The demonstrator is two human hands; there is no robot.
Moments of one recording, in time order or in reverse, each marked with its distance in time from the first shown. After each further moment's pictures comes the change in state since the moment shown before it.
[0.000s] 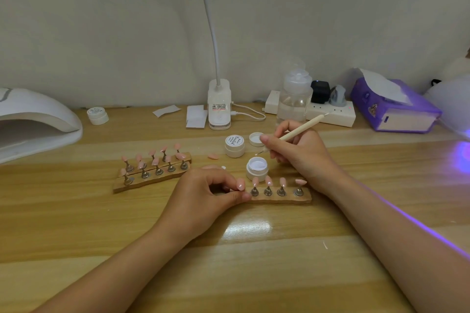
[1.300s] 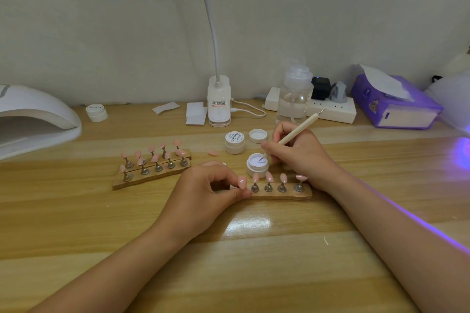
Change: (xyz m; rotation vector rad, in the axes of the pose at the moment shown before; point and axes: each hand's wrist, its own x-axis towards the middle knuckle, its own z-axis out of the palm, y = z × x) left_hand -0.002 -0.001 0.002 0.030 0.021 0.054; right_hand 0.001 0.008 0.000 -0.137 -0.070 0.004
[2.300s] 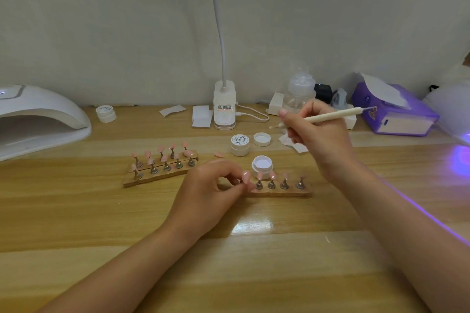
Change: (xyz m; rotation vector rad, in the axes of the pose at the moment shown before) left_hand -0.005 0.003 -0.002 0.000 0.104 0.159; right_hand -0.009 -0.046 0.000 0.137 0.279 -0.110
